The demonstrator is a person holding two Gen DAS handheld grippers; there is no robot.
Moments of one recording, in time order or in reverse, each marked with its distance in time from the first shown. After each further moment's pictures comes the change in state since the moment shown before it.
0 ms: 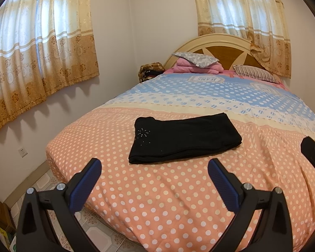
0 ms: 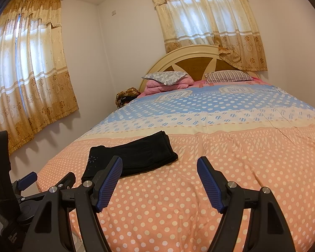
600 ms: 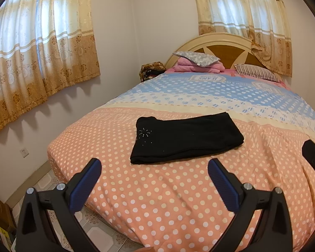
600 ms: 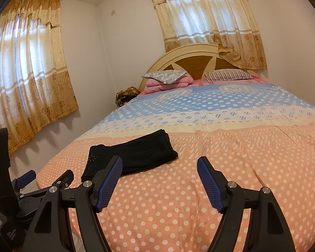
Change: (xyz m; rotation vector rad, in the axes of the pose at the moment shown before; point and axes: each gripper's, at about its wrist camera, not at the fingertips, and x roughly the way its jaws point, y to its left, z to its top) left arm 0.001 -0.003 0.002 0.006 0.008 0.015; right arm 0.001 -0.001 -0.001 0.002 0.006 0.002
